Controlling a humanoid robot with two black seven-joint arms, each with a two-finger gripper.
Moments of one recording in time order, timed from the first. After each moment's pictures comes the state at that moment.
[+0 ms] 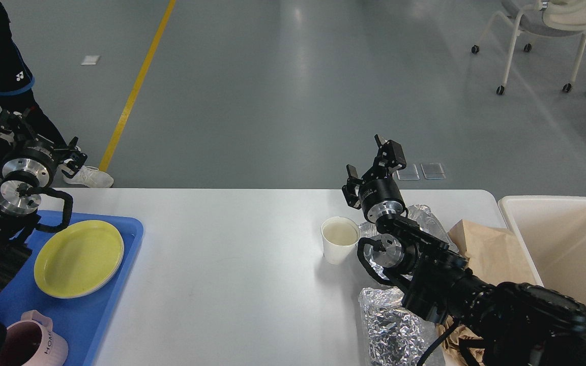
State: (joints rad) left arm -0.76 0.44 -0.93 -0.51 -0.20 -0.02 -0.16; right arm 0.81 0.16 0.40 0.33 0.17 0.05 0.60
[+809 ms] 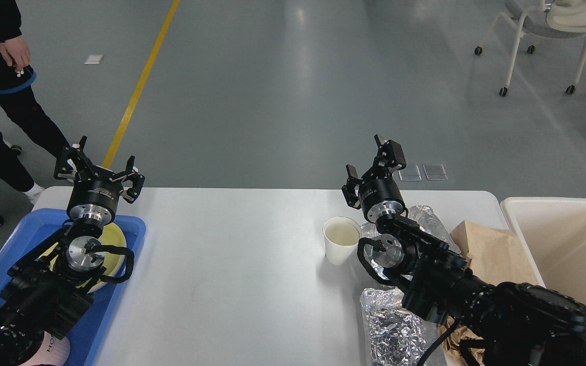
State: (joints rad) left arm -0.63 0.21 -0.92 -0.51 -0.18 -0.33 -0.44; right arm 0.81 0.16 0.39 0.33 0.17 0.05 0.60
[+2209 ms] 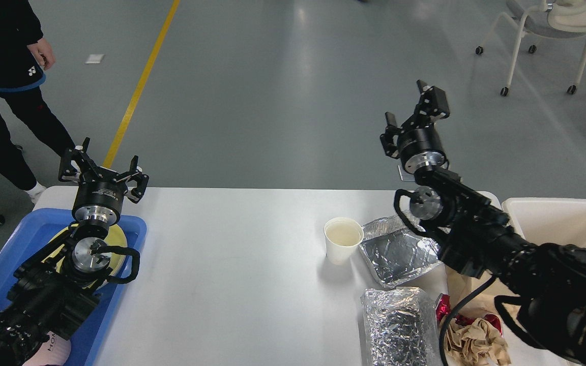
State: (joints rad) left arm -0.62 0.21 -0.93 -0.51 -0.18 -0.33 -0.44; right arm 1.00 -0.12 0.33 0.33 0.19 0.05 0.60
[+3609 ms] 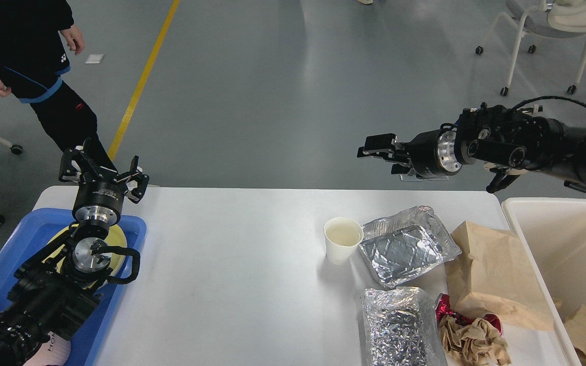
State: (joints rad) left arm -0.62 0.20 -0.93 -0.51 -0.18 -0.33 -0.44; right arm 1.56 -0.24 -1.02 0.82 -0.11 0.35 0.32
